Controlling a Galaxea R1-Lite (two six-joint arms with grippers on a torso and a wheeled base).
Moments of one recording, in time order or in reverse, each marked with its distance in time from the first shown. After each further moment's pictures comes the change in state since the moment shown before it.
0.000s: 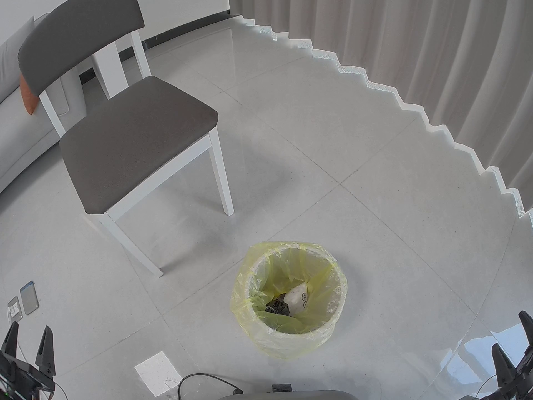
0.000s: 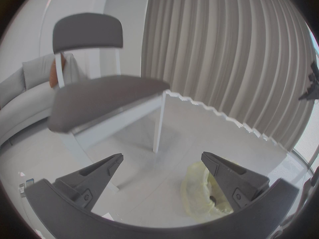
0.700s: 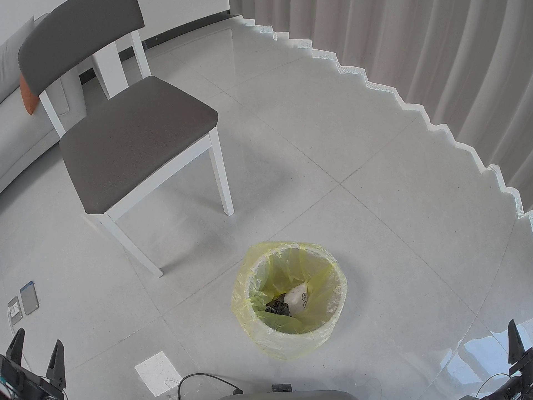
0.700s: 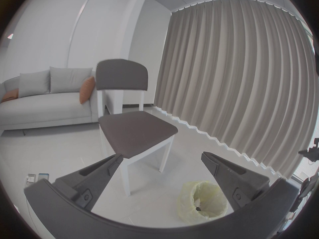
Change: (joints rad) left arm 0.016 -0.069 0.000 0.097 -0.064 0.086; right arm -0.003 -0.014 0.001 0.055 -0.389 -0.039
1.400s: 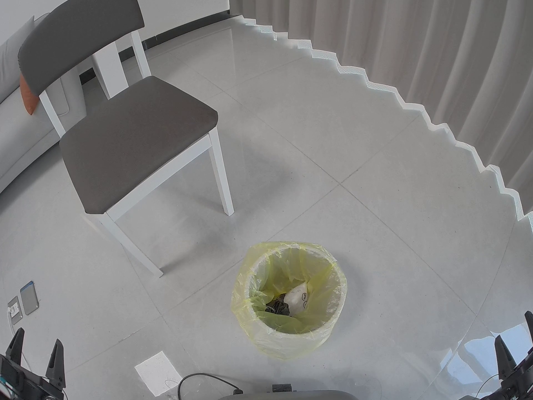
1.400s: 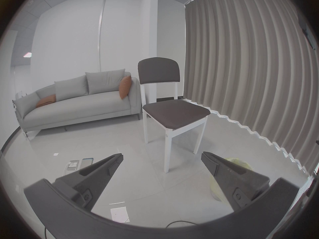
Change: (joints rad) left arm 0.003 0.001 0.000 -0.002 0.004 0.001; right arm -0.001 0.000 -0.014 0.029 0.208 -0.033
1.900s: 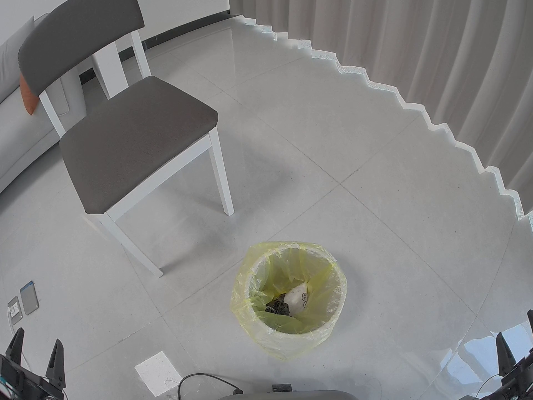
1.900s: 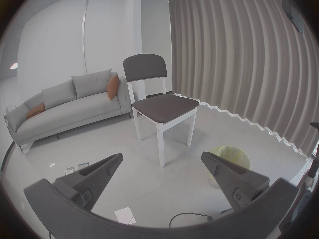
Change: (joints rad) left arm 0.001 0.000 0.000 0.000 0.000 0.003; right arm -0.003 0.001 0.014 -0.016 -0.033 -0.039
